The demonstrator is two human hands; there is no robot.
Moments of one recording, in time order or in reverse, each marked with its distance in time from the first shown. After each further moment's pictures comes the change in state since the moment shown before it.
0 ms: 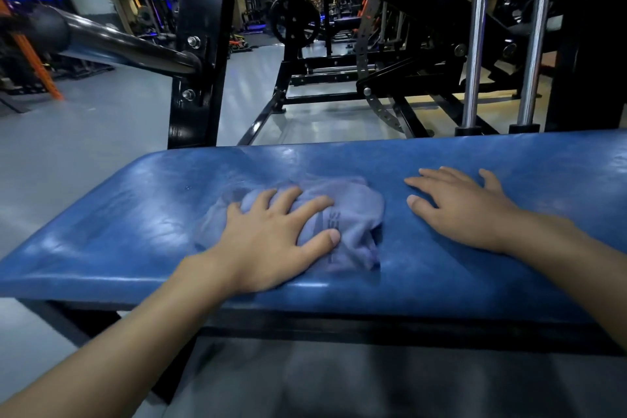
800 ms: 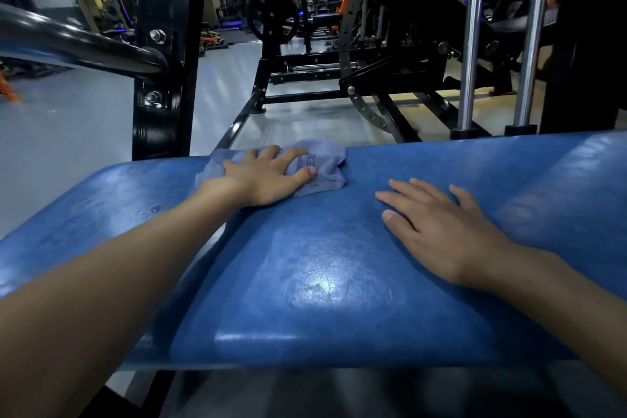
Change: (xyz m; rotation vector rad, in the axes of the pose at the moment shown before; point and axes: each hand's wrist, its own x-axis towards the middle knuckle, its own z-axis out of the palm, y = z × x) left_hand 0.161 -0.050 -0.002 -0.008 -0.116 -0.091; right_hand 0.012 -0.025 0.017 0.049 0.011 -0.046
